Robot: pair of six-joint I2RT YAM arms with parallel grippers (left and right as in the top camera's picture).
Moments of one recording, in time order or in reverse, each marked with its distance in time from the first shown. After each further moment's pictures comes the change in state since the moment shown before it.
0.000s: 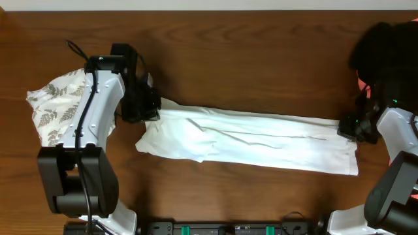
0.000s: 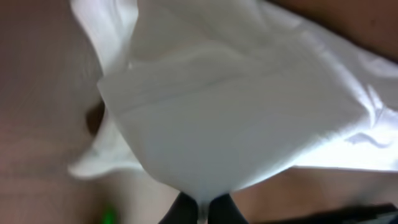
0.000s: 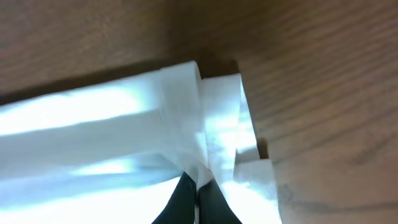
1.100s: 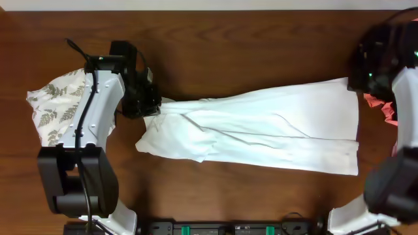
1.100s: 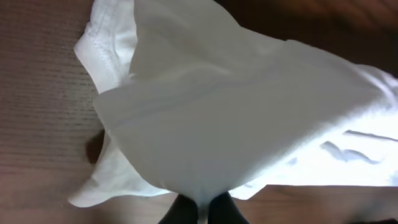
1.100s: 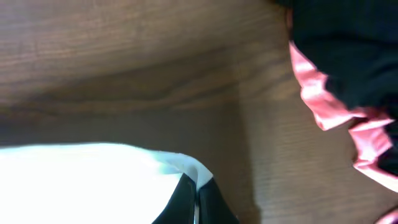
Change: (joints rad) left arm 0.000 0.000 0.000 0.099 0.000 0.000; right arm 0.073 0.079 0.505 -0.199 -0.123 -0.121
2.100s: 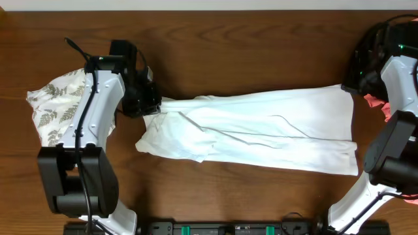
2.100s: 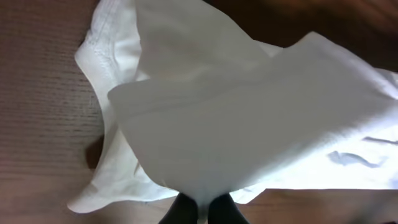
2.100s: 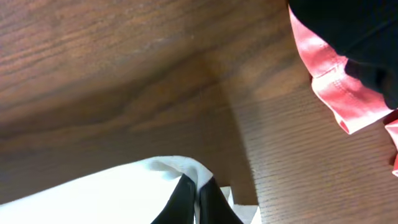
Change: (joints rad) left arm 0.000 0.000 0.000 0.016 0.000 0.000; right arm 0.007 0.271 0.122 -0.032 0.090 0.135
